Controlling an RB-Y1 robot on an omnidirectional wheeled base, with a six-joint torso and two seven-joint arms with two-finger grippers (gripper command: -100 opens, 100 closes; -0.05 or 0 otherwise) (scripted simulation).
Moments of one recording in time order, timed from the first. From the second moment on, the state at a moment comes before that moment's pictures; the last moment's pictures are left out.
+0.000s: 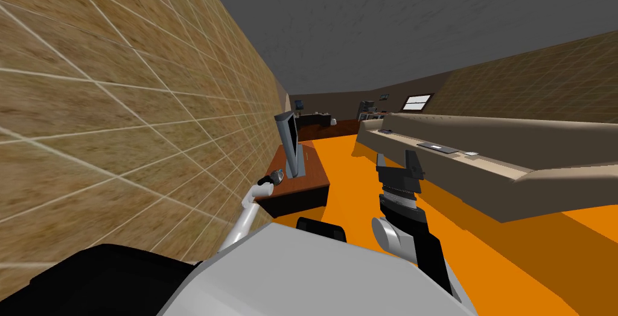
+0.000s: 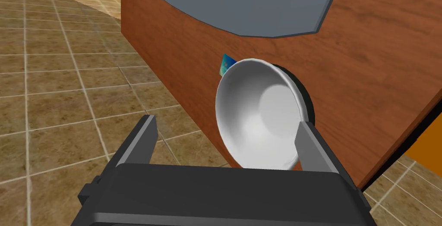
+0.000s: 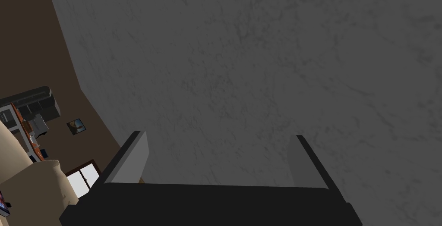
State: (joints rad) left arm 0.09 0.30 0.23 -1.56 0.21 0.62 0.32; right arm 0.47 0.02 0.05 -2.28 -0.07 -0.51 -0.04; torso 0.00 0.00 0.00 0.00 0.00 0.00
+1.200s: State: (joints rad) left arm -0.08 0.33 0.27 -1.28 0.22 0.90 0.34; right arm 0.47 0.02 0.05 -2.28 -0.07 -0.51 -0.04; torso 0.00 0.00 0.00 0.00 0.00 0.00
